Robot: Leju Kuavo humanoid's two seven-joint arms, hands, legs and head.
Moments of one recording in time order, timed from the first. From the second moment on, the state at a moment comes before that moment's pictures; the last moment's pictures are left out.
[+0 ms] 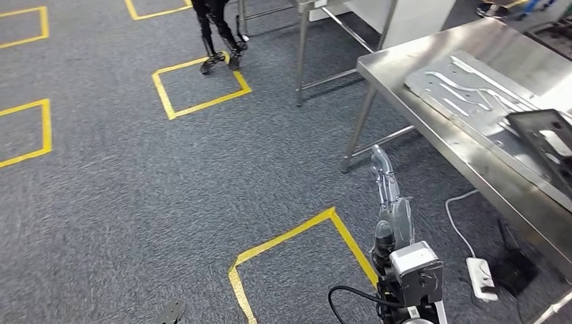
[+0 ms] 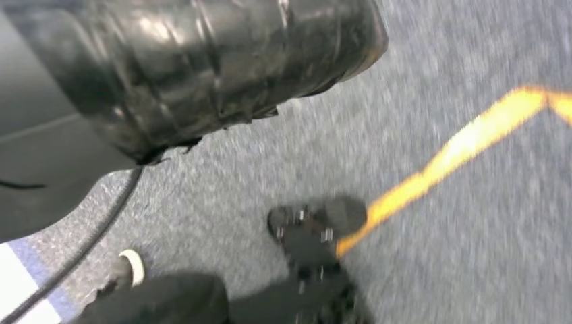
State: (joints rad) left arm -0.14 0.01 -0.77 -0.22 0.59 0.16 -0.16; right arm -0.07 -0.30 0.56 -2.00 0.14 -0.51 0.02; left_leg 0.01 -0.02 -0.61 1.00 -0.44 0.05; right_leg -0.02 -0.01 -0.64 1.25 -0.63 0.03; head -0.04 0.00
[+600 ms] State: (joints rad) left arm -0.14 0.02 -0.78 -0.22 0.61 0.16 -0.15; right arm -0.07 -0.30 0.56 -2.00 0.10 -0.50 0.00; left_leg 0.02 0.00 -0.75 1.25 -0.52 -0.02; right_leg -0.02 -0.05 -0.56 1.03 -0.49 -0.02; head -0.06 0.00
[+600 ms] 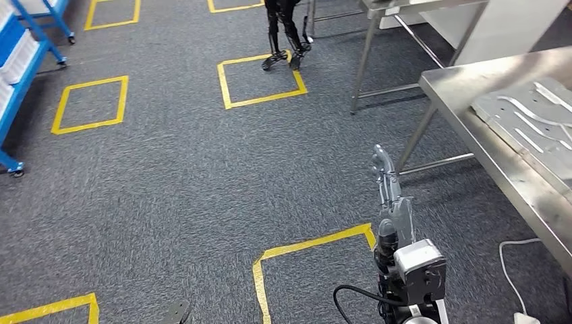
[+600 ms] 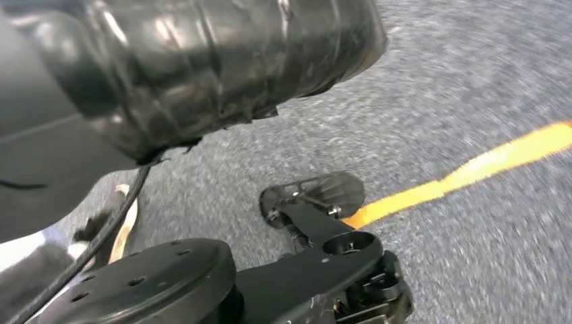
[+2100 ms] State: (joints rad) left arm -0.14 0.02 -0.78 -0.22 0.62 0.15 -0.14; right arm -0.07 -0.31 0.56 -1.97 0.22 -0.50 0.04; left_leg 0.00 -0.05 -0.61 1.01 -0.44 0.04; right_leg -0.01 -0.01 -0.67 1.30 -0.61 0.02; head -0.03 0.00
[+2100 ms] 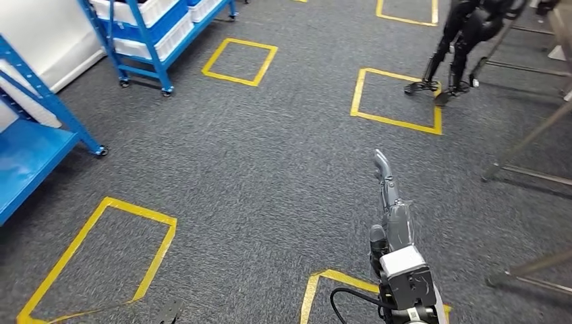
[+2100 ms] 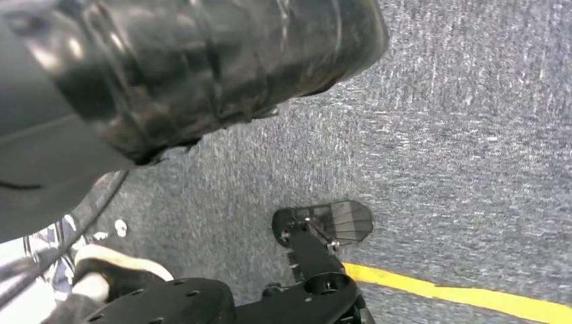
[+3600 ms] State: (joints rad) left arm -0.19 0.02 -0.78 -0.22 0.62 0.12 -0.12; right arm -0.10 -0.31 0.57 -1.96 0.33 -0.50 0.09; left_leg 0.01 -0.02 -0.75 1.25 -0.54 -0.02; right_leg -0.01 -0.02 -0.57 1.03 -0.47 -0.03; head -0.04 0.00
